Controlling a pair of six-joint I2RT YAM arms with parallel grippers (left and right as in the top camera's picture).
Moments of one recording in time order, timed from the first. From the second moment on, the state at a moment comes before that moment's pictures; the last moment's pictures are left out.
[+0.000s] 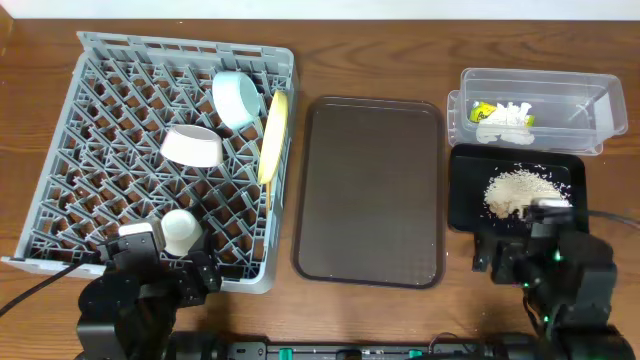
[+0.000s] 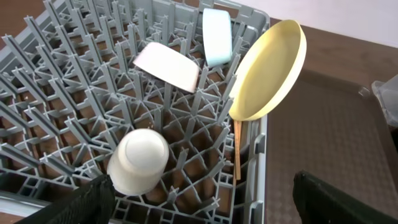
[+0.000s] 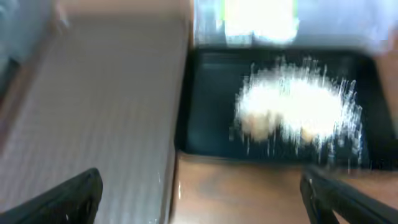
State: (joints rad) left arm -0.01 0.38 0.88 -1.07 0.02 -0.23; right arm 0.00 0.49 0.69 -0.88 -0.06 0.09
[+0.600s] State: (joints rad) left arm -0.01 0.38 0.88 -1.08 0.02 -0.23; right arm 0.07 0.01 0.01 0.01 -0.06 0.07
